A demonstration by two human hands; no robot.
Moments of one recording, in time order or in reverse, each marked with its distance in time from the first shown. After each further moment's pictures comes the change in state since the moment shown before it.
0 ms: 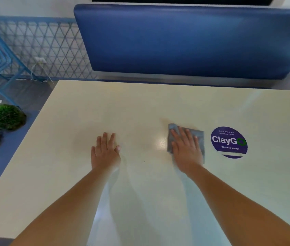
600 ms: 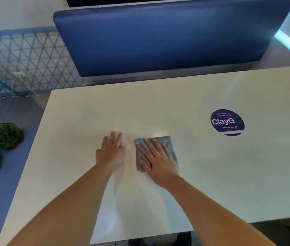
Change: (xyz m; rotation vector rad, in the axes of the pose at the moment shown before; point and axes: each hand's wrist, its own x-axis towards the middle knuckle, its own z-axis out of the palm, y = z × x) left_hand 0.014 -0.021 -0.032 0.041 -0.141 0.185; right_hand -0.063 -0.119 0.037 0.107 -0.050 -0.172
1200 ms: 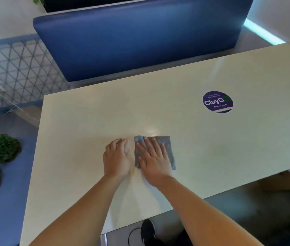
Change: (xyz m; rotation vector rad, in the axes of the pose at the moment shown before) left_hand -0.039 -0.043 0.033 -0.135 0.369 0.324; right_hand -0.025 -0.075 0.031 0.032 0.059 0.244
